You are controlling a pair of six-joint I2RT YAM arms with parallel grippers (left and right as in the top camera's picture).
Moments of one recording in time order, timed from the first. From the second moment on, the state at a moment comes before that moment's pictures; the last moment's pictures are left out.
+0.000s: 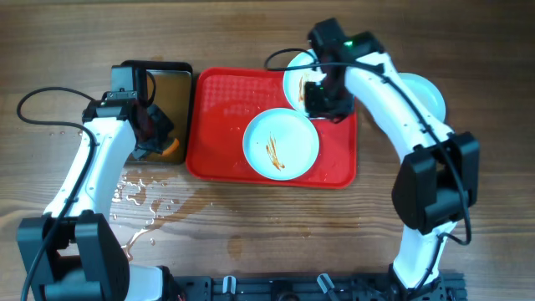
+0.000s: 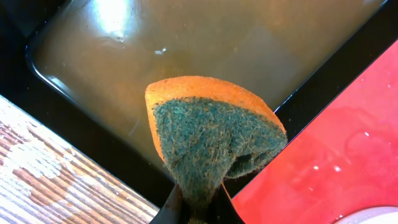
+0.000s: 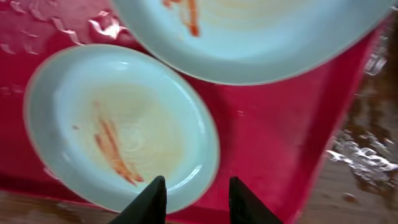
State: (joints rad) left arm 0.03 1.60 1.12 -0.83 -0.04 -0.69; right arm 0.36 2.03 1.75 -1.23 -0.09 0.35
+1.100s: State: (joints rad) left arm 0.03 1.60 1.12 -0.83 -0.04 -0.69; right arm 0.34 2.03 1.39 -0.87 -0.24 0.28
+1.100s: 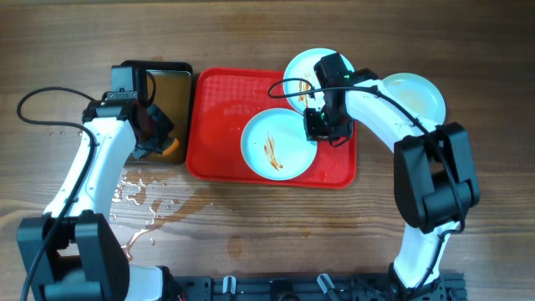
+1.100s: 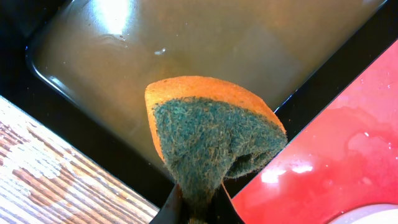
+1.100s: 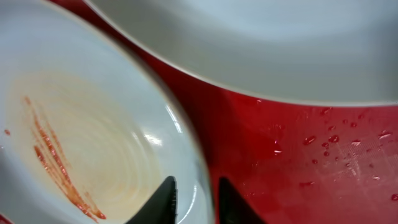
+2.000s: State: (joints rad) left arm -0.19 1.60 1.12 -0.71 0.15 -0.62; right arm 0.47 2.01 1.22 -0.38 -0.32 0.59
